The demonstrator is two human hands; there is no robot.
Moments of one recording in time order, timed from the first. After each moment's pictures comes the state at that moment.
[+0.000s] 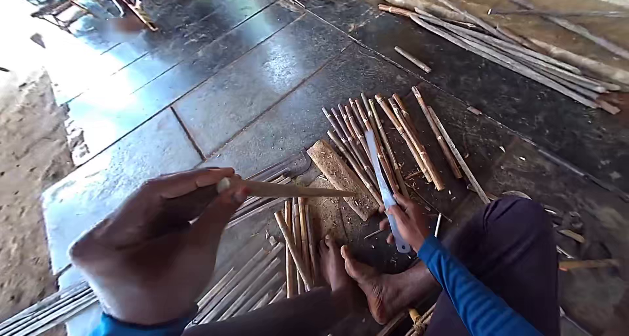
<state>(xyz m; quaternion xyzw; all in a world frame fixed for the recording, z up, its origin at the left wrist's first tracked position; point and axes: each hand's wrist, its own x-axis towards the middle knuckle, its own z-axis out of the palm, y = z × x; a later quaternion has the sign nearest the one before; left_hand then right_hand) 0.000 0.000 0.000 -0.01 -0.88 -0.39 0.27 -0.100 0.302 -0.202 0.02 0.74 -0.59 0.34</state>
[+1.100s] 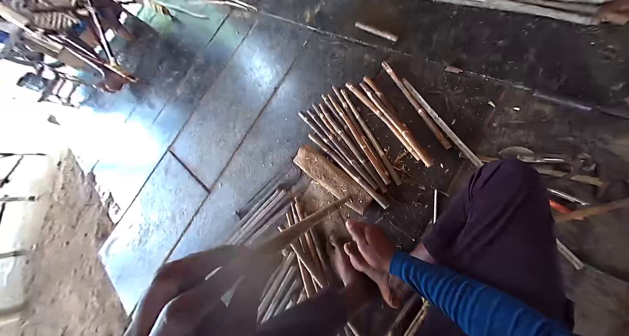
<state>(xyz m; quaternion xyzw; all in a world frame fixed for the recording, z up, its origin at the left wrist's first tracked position) -0.008 0.084 0.000 -0.17 -0.91 -0.22 0.31 -0.048 0.270 -0.218 -0.18 0.74 -0.55 0.33</state>
